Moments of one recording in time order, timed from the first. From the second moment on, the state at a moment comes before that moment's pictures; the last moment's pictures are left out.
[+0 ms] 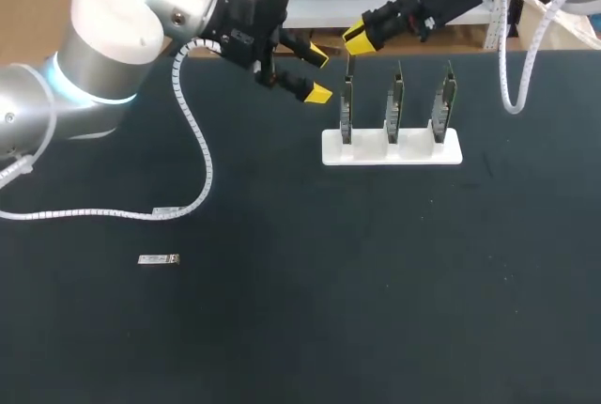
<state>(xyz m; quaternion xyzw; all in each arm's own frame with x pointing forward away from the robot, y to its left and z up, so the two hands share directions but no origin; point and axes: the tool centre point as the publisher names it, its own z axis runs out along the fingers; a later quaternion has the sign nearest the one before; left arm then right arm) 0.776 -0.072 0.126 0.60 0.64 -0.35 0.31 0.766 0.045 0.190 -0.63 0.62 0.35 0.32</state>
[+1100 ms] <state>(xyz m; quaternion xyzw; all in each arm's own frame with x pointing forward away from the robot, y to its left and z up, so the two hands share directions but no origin) 0.776 -0.072 0.126 0.60 0.64 -0.35 0.31 0.775 0.045 0.183 -0.61 0.63 0.35 0.33</state>
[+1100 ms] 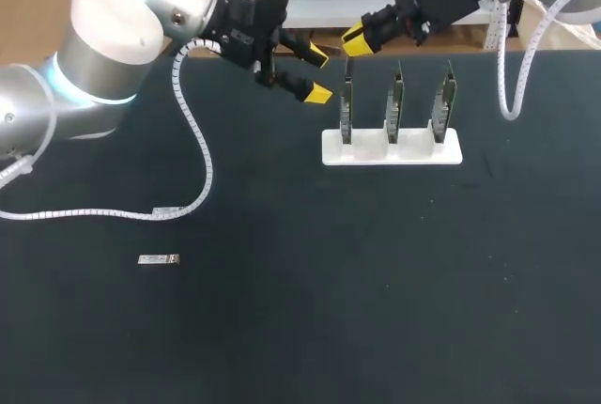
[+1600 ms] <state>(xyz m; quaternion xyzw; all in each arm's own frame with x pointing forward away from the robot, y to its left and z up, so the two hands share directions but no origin) 0.776 -0.072 0.126 0.60 0.64 -0.35 0.31 0.770 0.046 0.179 -0.61 0.63 0.35 0.33</state>
